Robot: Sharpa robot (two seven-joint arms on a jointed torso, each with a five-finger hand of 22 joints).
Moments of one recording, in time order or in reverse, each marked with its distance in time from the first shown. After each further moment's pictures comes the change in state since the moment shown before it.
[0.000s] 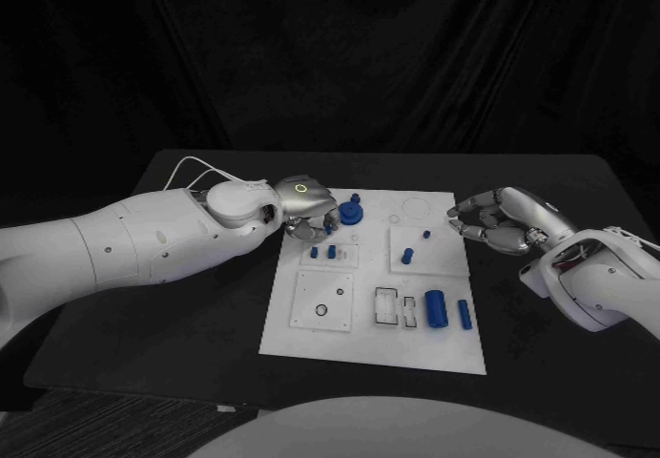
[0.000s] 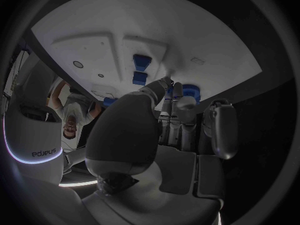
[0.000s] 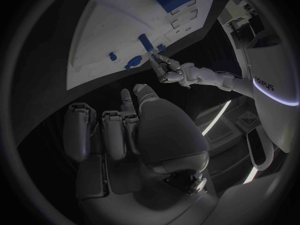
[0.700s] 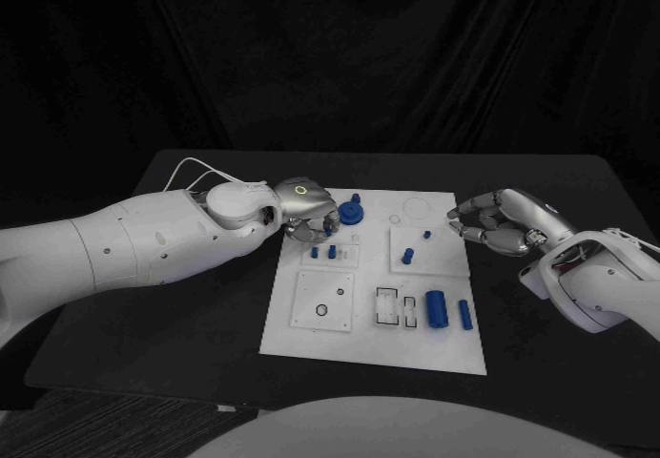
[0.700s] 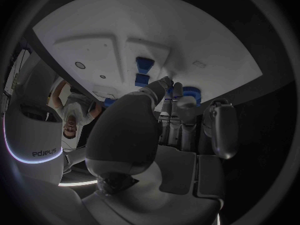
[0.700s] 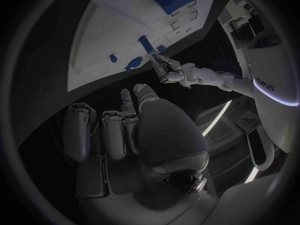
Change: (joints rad) left arm -0.003 -0.008 0.001 0.009 0.000 0.010 0.000; left_hand 0.000 0.000 0.000 0.000 -0.006 -0.004 -0.003 0.000 -0.002 0.000 0.000 -0.004 0.000 -0.007 0.000 -0.004 -0.009 0.000 0.000 0.000 -0.004 0.000; right arm -0.004 0.003 0.000 -0.003 0.000 0.003 -0.004; right_hand 0.003 0.003 0.003 -0.003 0.000 0.000 0.000 0.000 -0.001 -0.002 0.002 -0.003 0.000 0.000 0.003 0.000 0.000 0.000 0.000 0.000 0.000 0.000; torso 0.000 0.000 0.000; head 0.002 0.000
